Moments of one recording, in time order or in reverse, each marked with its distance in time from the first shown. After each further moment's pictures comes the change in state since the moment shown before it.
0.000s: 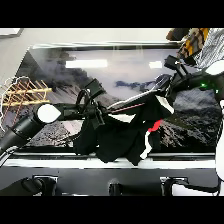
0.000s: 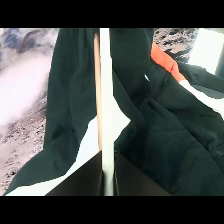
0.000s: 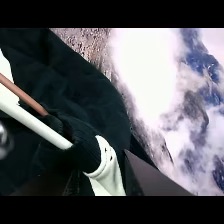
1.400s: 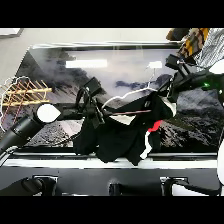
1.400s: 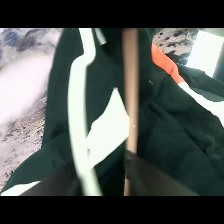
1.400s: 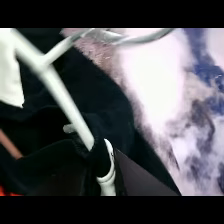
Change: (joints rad) left arm 0.003 0.000 0.000 0.000 0.002 -0.057; right arm 0.000 0.046 0.000 -0.002 0.049 0.001
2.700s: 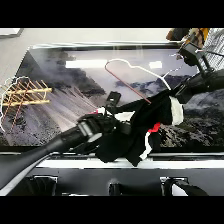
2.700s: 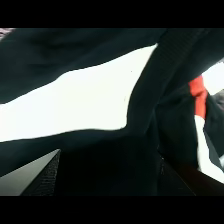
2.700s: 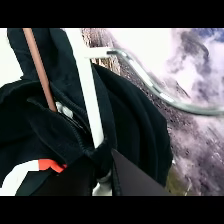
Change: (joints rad) left arm -0.349 -0.279 0.101 0.756 0.119 -1.449; right arm 0.000 0.213 0.000 -0.177 0.092 0.498
